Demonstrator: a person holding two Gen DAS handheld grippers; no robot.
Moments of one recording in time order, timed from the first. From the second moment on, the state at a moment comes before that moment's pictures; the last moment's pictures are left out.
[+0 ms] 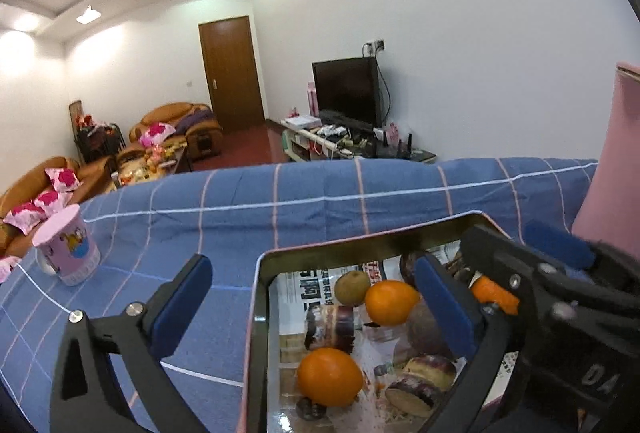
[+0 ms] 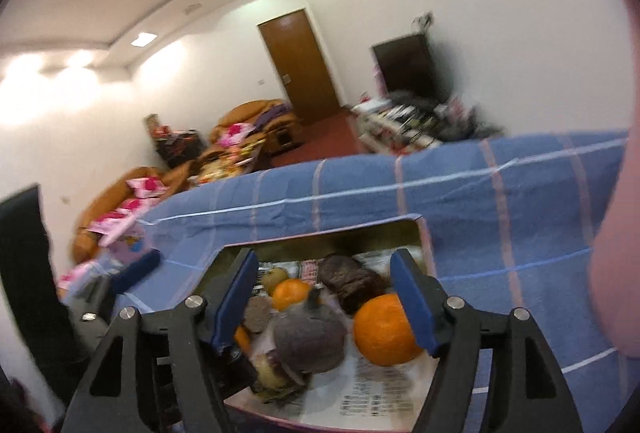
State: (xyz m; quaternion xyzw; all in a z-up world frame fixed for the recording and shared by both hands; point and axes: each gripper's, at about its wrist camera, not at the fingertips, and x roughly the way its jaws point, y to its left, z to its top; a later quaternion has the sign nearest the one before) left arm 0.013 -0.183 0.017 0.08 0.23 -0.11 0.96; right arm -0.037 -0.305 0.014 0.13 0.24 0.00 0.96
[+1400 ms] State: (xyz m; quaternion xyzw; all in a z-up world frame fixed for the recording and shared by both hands) left arm -0.053 -0.114 0.024 0.03 0.16 -0.11 0.98; right arm -0.147 -0.239 0.040 0.02 0.05 -0.14 0.99
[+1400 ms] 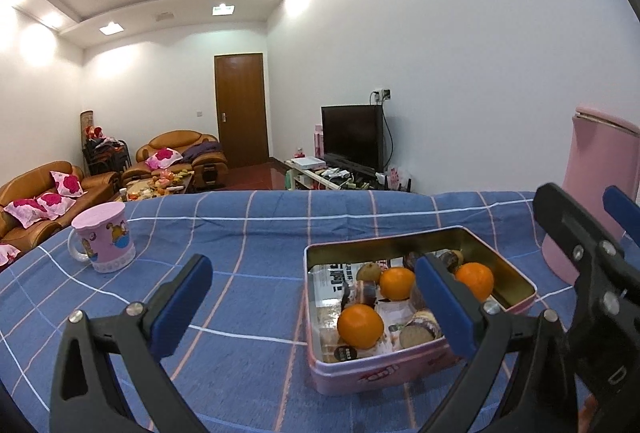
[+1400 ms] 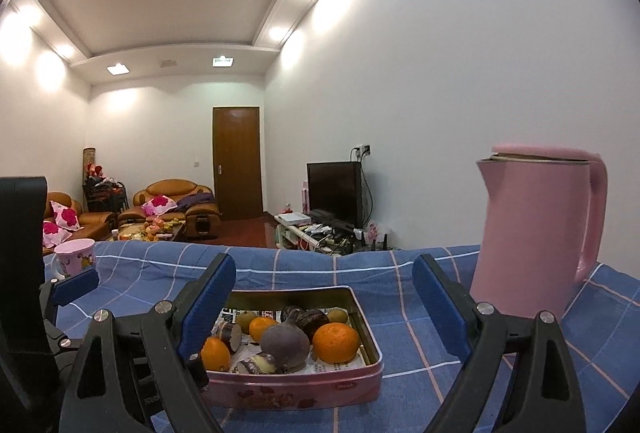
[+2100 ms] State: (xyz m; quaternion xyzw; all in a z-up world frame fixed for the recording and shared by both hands) left arm -0.059 -0.117 0.024 0.04 0.15 -0.11 0.98; right arm -0.151 -0.239 0.041 0.02 0.06 -0.15 0.99
